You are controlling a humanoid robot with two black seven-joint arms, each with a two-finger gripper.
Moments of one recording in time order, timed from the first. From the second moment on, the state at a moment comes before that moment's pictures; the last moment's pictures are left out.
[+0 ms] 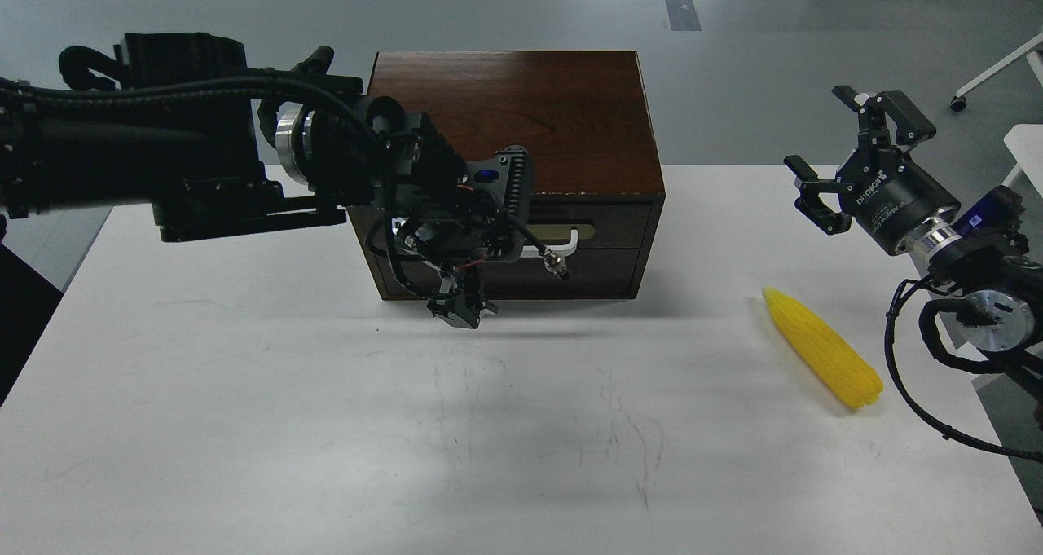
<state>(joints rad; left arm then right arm) -1.67 0.28 0.33 -1.30 2.17 -0.49 -0.49 0.76 -0.66 0.35 0.89 -0.03 0.39 0.49</state>
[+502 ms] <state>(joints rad) -1.66 0.26 0.34 -1.27 2.17 -0.49 -0.49 0.75 -0.66 0.35 0.89 -0.03 0.39 0.49</state>
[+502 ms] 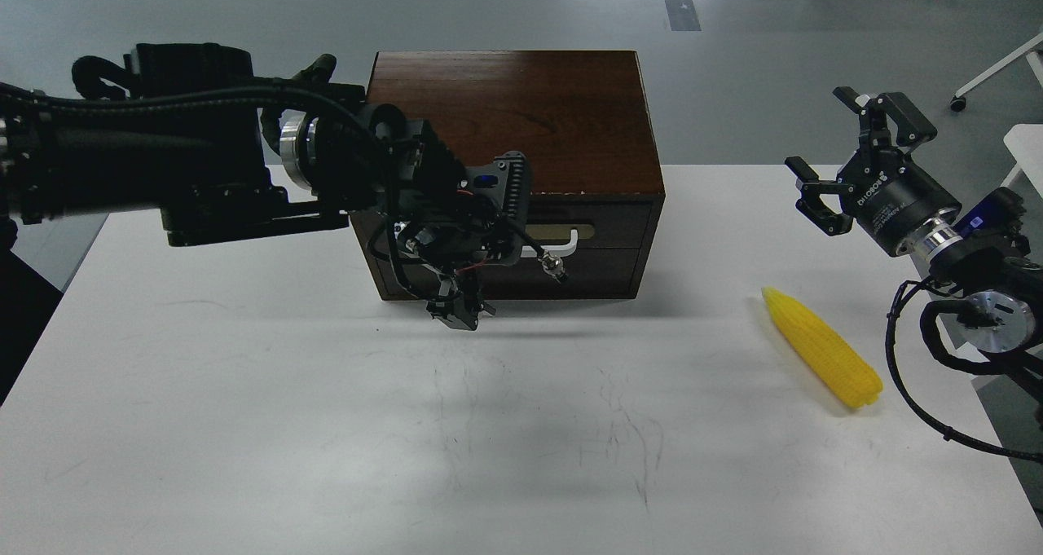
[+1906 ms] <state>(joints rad) -1.63 0.23 0.35 -1.29 2.17 -0.49 -0.49 0.75 -0.67 0.35 0.89 -0.03 0.39 0.49</state>
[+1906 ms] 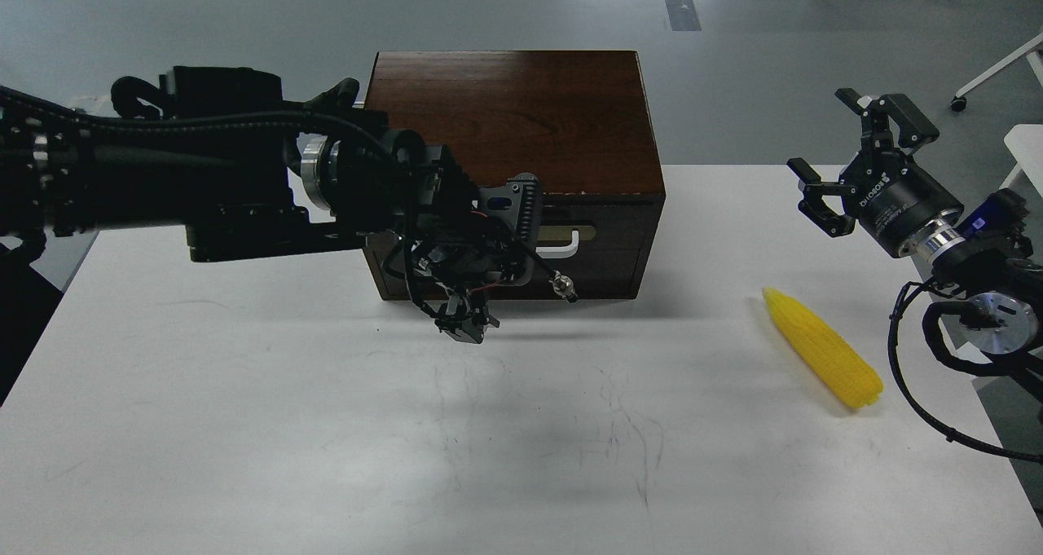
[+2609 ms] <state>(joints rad) -1.65 0.27 0.35 -1.50 2.15 -0.49 -0.49 0.74 -0.67 0.35 0.89 -0.03 0.39 0.49</state>
